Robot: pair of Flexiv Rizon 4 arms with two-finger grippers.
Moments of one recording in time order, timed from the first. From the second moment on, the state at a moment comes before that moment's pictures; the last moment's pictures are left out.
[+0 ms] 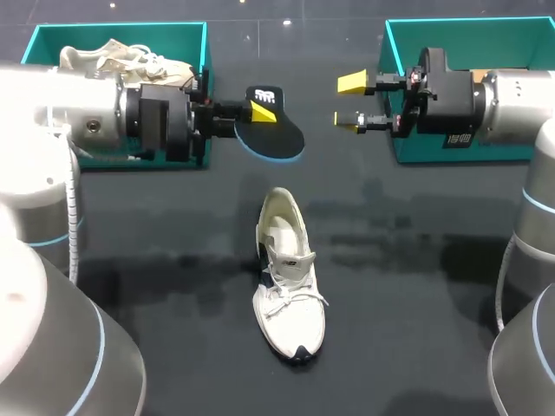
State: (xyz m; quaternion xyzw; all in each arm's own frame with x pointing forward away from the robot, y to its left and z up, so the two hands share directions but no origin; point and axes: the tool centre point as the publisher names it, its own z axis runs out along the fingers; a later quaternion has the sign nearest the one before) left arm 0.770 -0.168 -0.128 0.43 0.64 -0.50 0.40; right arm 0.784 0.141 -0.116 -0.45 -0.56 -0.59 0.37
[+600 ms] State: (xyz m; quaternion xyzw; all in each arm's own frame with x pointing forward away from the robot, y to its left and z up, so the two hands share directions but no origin) left arm 0.771 -0.139 -0.128 0.33 0.70 -0.56 0.30; right arm 0.782 0.142 -0.116 -0.45 -0.56 -0.59 0.37
